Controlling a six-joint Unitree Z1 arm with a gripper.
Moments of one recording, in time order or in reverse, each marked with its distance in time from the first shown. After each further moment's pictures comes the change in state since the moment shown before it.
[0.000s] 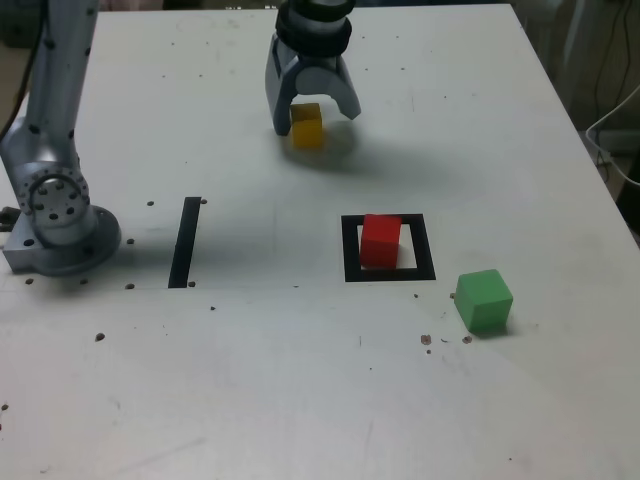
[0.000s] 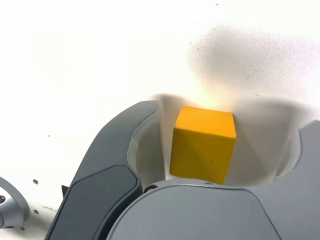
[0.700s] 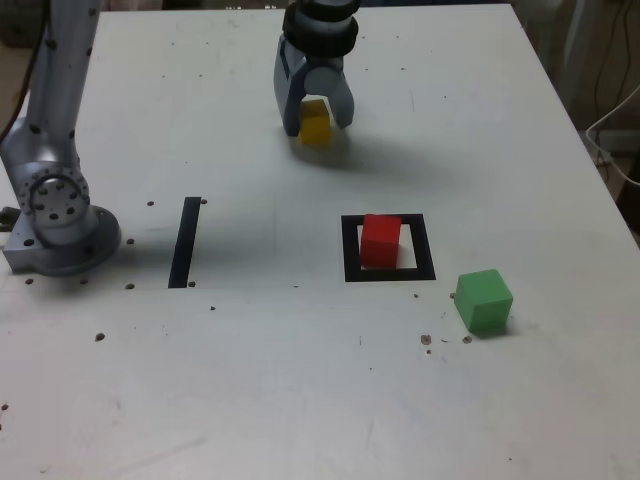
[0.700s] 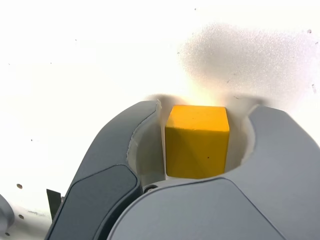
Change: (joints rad) arm 0.003 0.004 -0.011 -0.027 -0.019 -0.003
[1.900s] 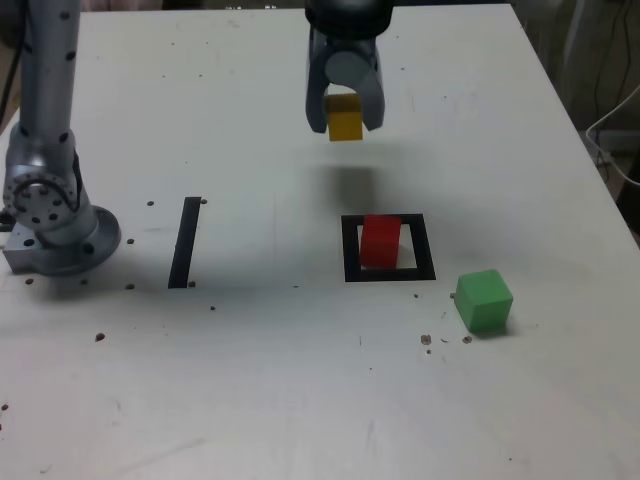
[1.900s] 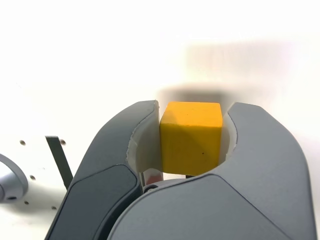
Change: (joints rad) arm -0.278 -0.118 -0.106 0.154 -0.063 -0.029
